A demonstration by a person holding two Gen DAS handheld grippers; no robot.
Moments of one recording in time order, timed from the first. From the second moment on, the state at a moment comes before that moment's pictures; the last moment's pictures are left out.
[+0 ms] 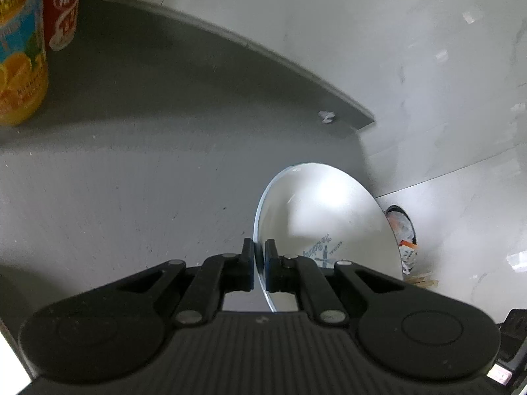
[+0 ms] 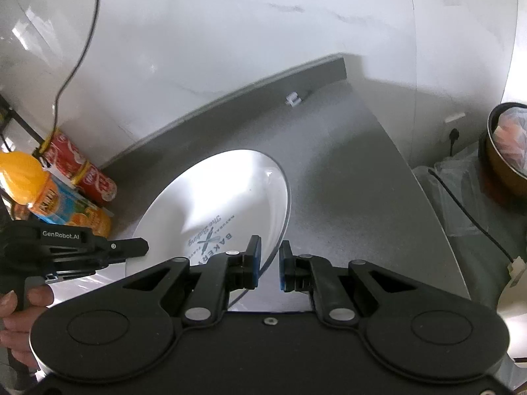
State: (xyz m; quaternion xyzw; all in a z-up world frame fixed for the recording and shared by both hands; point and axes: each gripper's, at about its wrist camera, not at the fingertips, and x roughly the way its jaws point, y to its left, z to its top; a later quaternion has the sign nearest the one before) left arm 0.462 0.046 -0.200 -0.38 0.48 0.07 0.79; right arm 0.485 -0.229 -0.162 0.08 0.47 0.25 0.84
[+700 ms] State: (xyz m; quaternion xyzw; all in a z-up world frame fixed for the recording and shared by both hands) left arm 0.410 0.077 -0.154 -0.36 0.46 0.04 0.81; right arm 0.412 -0.202 -0.124 0.09 0.44 0.24 0.86
